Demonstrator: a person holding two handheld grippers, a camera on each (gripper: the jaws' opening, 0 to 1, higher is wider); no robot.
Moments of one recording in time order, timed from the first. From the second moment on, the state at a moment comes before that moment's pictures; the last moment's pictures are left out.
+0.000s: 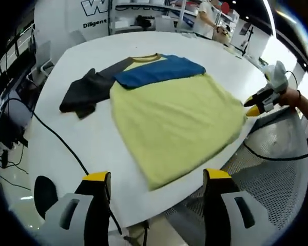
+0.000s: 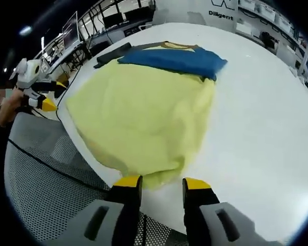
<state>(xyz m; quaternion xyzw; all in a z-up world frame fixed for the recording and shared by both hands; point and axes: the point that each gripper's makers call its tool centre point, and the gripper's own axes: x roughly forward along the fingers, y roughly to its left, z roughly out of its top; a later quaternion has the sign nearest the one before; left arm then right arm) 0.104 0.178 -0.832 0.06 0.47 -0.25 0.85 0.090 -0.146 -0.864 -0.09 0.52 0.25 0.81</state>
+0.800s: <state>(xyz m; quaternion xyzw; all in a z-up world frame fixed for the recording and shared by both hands) 0.092 0.175 -0.864 0.10 0.50 -0.27 0.82 0.088 -0.142 -0.871 -0.07 0.54 0.21 0.81</state>
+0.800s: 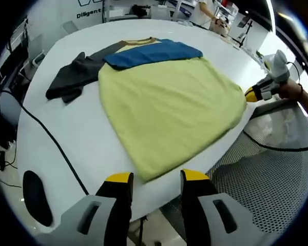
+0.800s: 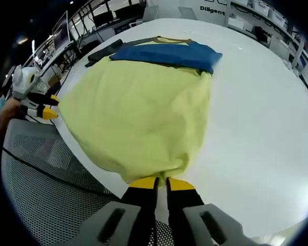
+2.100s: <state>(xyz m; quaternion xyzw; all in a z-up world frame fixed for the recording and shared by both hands) 0.175 0.152 -0.827 0.03 0.46 -0.26 0.85 0.090 -0.180 -0.861 -0.18 0.57 0.21 0.78</state>
